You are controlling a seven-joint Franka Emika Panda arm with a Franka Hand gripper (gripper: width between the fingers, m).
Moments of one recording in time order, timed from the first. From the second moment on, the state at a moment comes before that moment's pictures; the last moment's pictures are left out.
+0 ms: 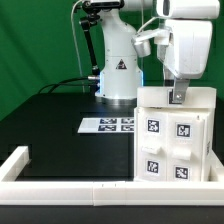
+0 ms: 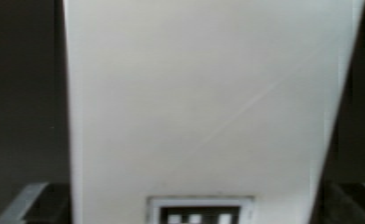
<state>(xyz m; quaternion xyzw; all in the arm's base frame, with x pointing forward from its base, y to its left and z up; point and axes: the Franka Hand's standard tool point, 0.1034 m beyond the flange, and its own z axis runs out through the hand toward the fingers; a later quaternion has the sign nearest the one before) 0.600 0.065 0.154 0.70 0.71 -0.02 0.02</state>
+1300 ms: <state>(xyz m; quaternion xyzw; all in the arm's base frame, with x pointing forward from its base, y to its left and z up) 0.599 0.059 0.153 0.94 0.34 -0.01 0.02</state>
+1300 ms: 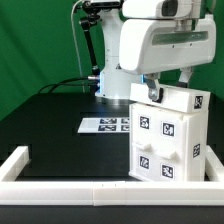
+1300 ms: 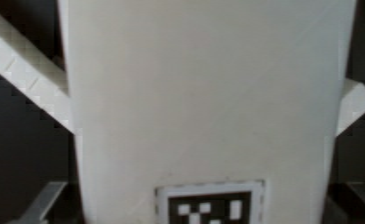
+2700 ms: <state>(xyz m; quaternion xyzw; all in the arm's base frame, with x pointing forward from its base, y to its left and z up) 0.598 0.071 0.153 0.99 -0.13 0.00 -0.01</state>
